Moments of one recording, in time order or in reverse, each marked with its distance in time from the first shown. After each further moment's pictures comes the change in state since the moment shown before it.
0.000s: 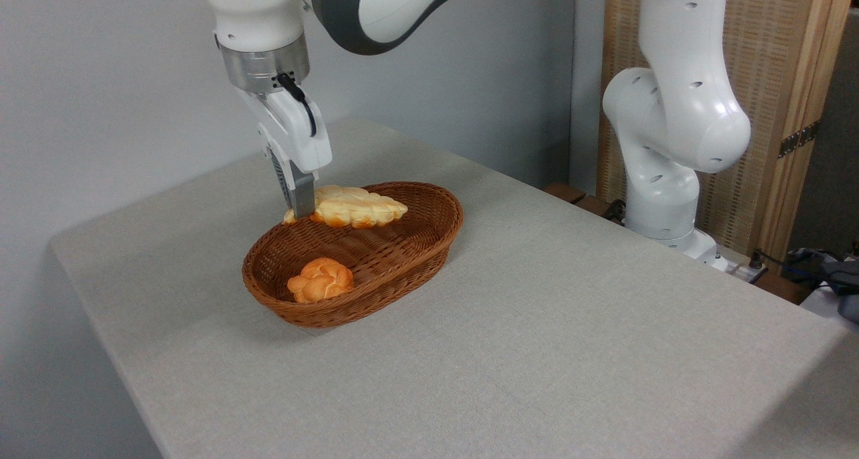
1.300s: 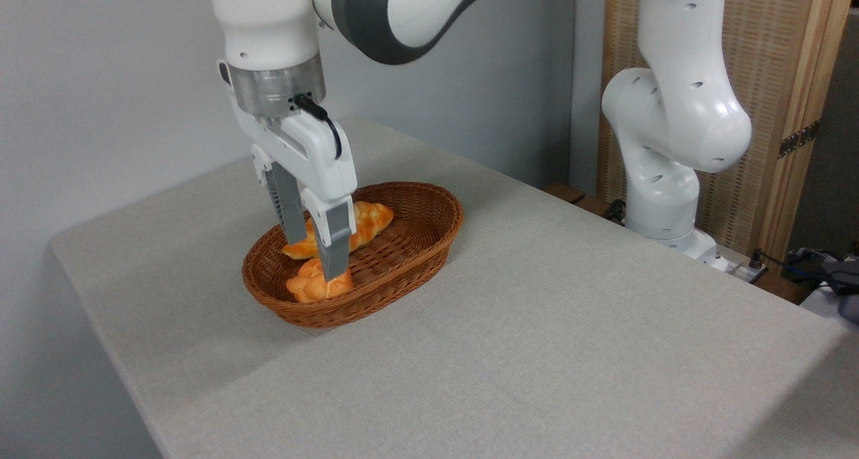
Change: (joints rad) arm 0.024 0.017 0.103 0.002 0.119 0.048 -0.006
